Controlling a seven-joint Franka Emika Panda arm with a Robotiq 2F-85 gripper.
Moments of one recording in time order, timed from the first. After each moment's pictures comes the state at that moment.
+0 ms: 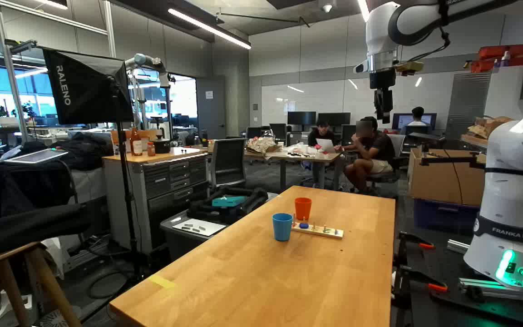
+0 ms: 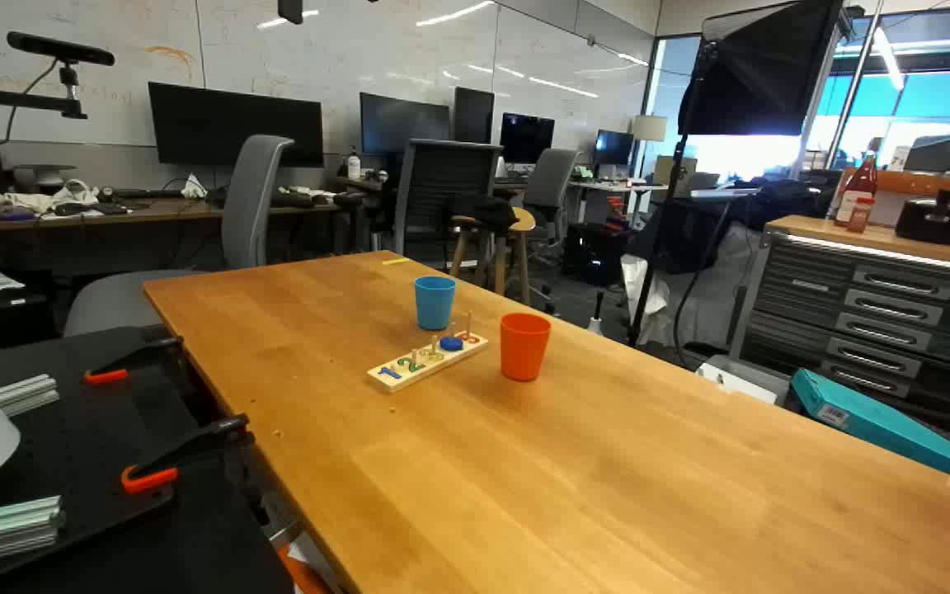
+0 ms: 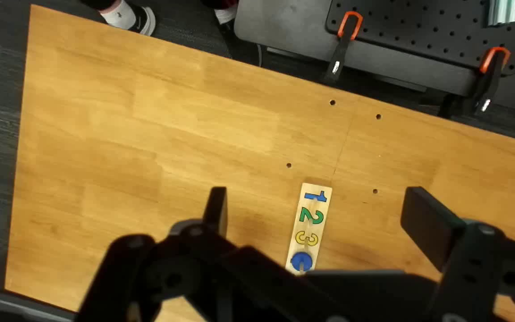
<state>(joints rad) -0.05 -0.67 -0.12 -2.39 -0.27 1.66 -0.38</state>
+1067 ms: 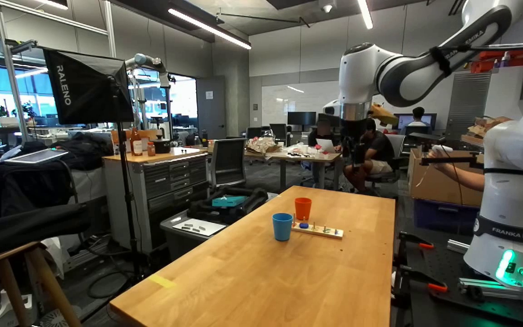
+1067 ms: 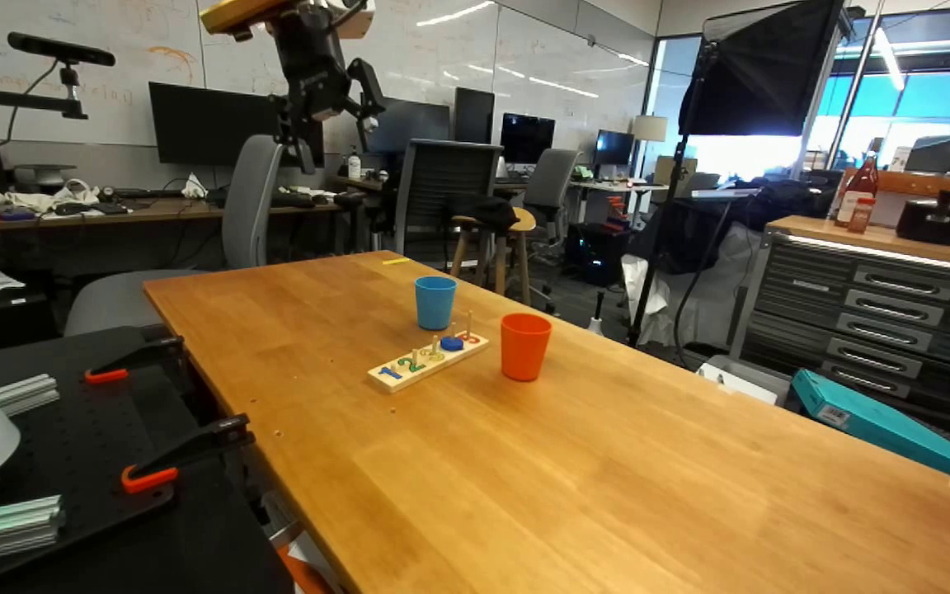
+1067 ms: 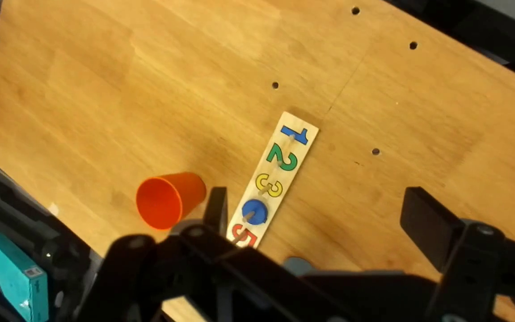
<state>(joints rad) 0.08 -0.42 0.17 -2.60 -0.41 2.13 -0.08</state>
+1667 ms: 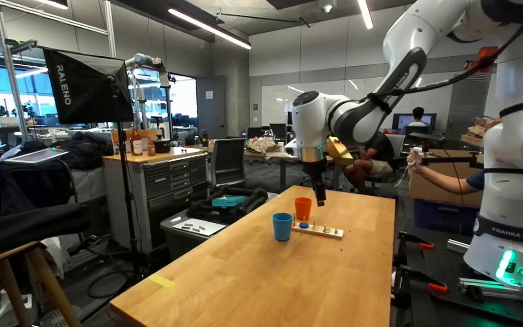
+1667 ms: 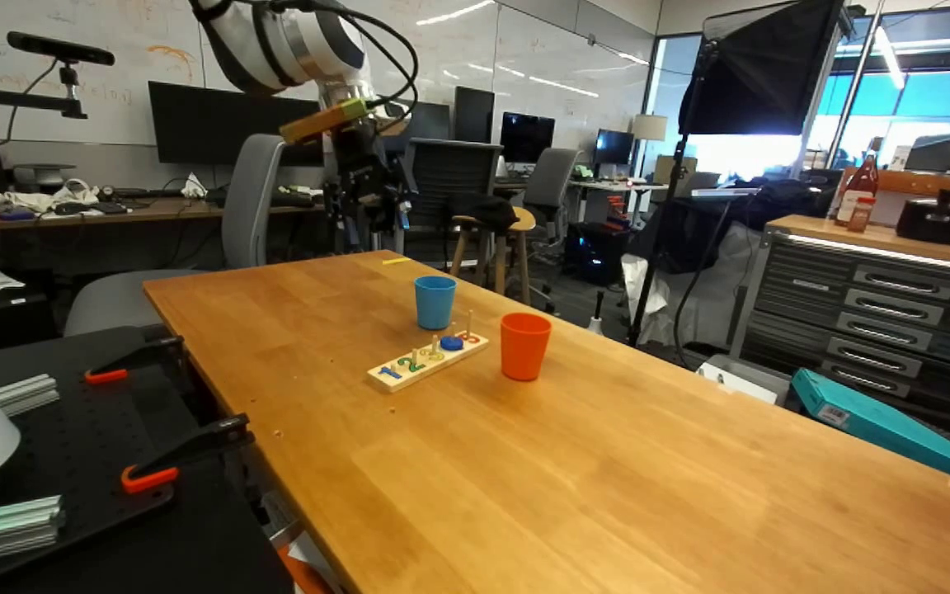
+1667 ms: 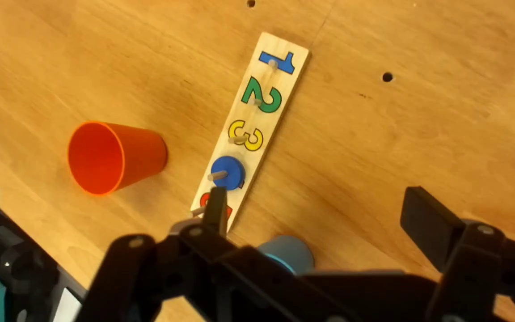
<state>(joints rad) 0.08 0.12 0.22 -2.29 -0.58 2.20 0.18</state>
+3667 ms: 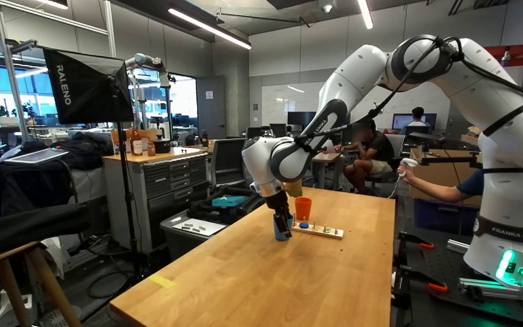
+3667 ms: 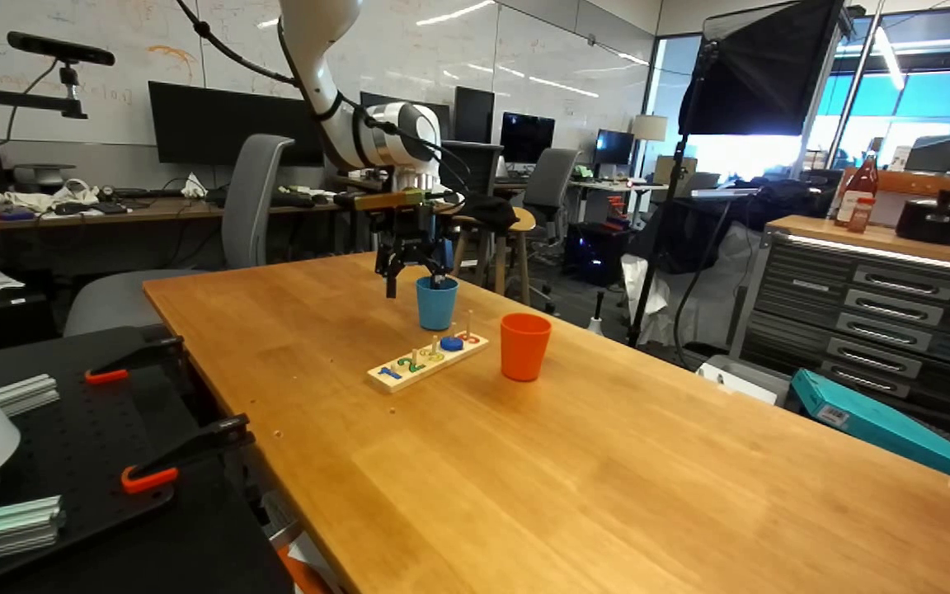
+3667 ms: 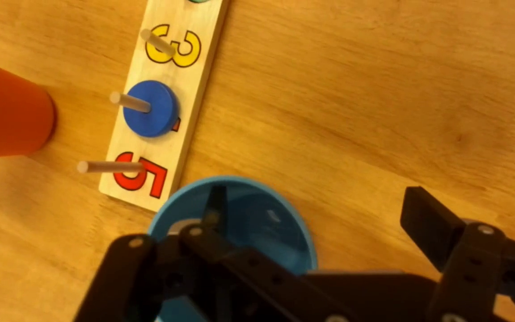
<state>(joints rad) 0.19 0.69 0.07 -1.73 -0.38 2.05 0.12</state>
